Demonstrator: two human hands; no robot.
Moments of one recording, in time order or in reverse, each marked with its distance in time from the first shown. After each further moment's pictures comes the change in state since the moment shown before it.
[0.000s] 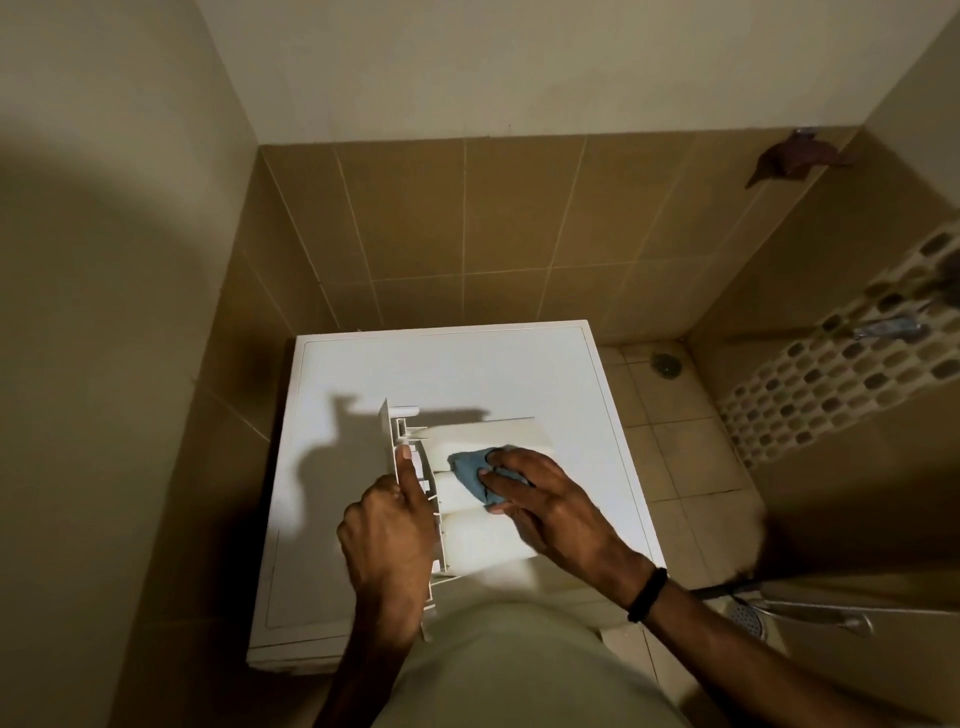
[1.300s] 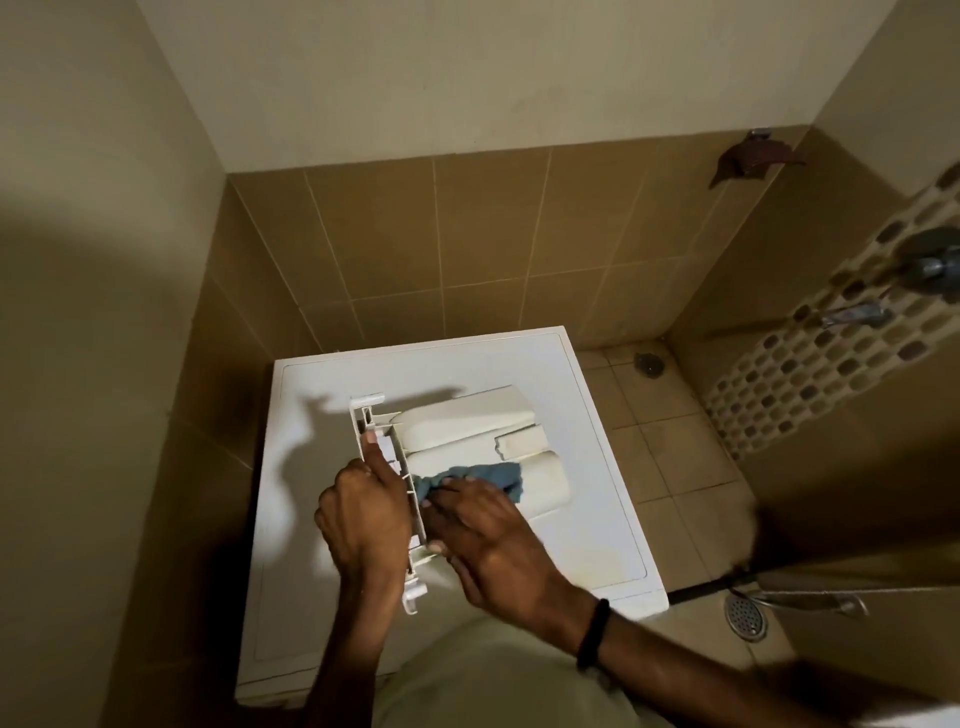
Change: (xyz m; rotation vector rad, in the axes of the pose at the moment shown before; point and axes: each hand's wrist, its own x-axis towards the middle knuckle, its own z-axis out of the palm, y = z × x) left_hand 0.025 0.019 0.004 -0.086 0.084 -0.027; right_hand 0.004 -0.047 0.021 -0.057 -0.036 -0.139
